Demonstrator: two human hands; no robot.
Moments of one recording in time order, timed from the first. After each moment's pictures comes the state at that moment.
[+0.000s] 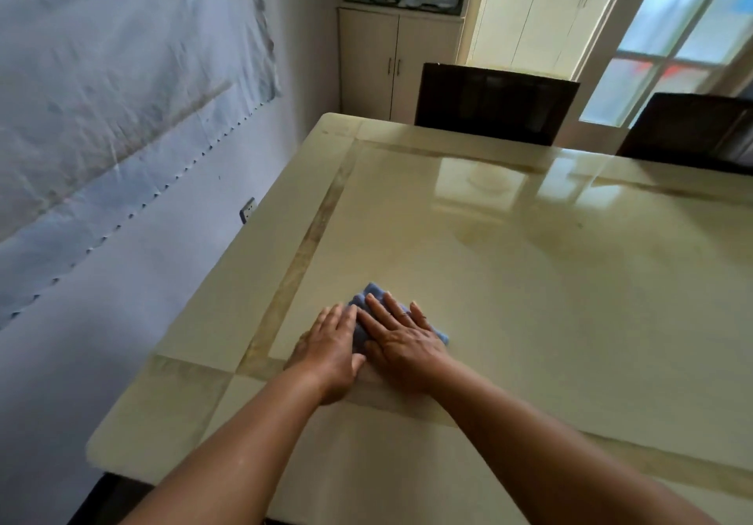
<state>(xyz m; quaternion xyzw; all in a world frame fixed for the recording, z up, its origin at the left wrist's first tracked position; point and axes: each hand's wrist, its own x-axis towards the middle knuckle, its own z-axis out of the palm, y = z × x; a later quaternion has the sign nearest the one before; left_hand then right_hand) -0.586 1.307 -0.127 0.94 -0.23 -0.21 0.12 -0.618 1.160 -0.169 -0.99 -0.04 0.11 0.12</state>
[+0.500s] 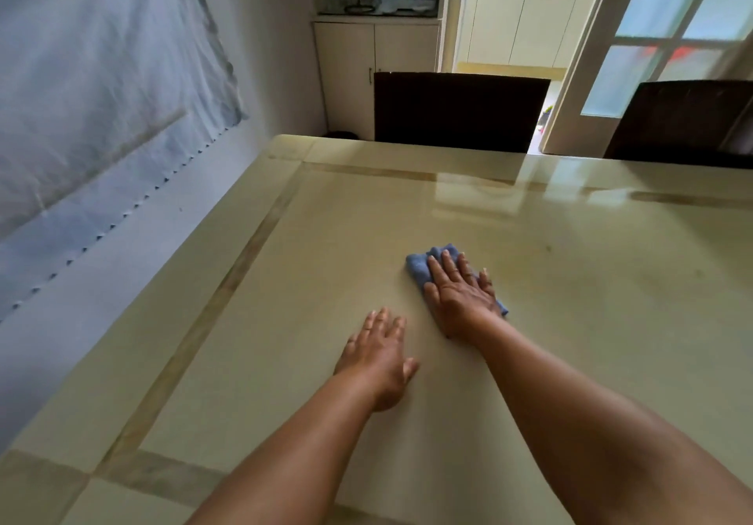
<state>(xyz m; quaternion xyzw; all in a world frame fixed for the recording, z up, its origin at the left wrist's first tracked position) -0.569 1.110 -0.133 0.93 -0.26 -0.24 0.09 -0.550 0.939 -0.165 -0.97 0.17 0.08 0.15</state>
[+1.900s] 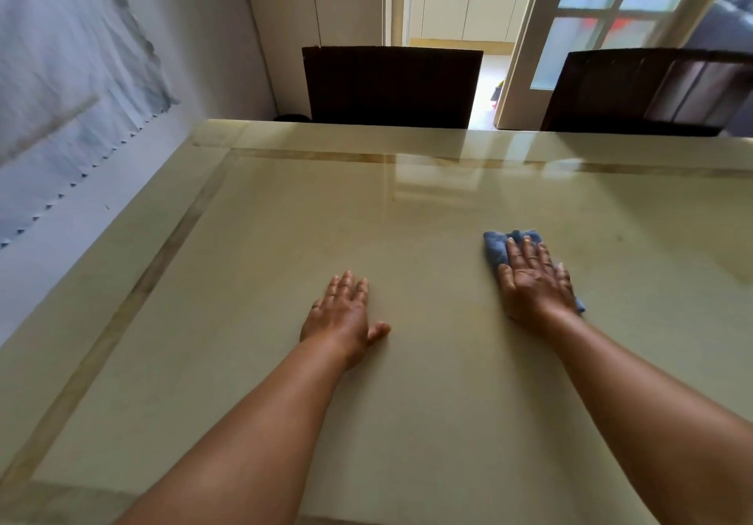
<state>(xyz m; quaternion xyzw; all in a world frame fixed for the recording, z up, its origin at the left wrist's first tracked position) -0.552 1.044 -0.141 0.94 -0.29 -0.21 0.03 -0.643 0.792 -0.166 -0.93 0.35 0.05 0.14</state>
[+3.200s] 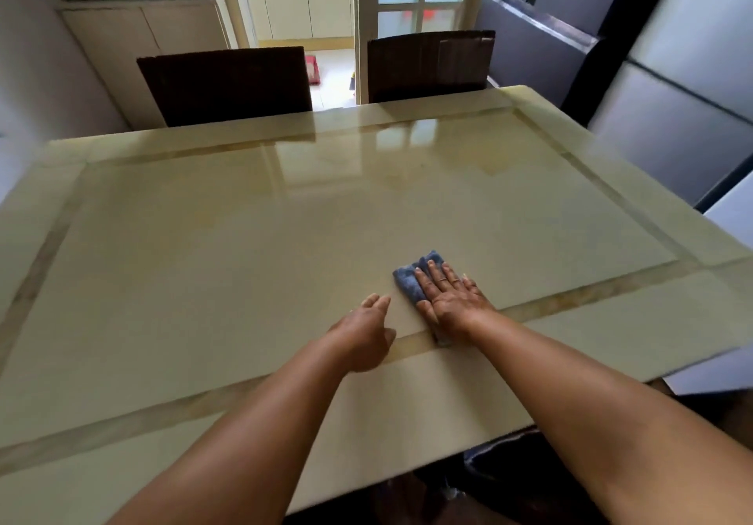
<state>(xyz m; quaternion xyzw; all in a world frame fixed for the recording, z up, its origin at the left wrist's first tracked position) -0.778 1.016 -0.104 0.82 -0.47 -0.32 0.09 -0.880 0.866 -0.146 -0.93 0.31 0.17 0.11</state>
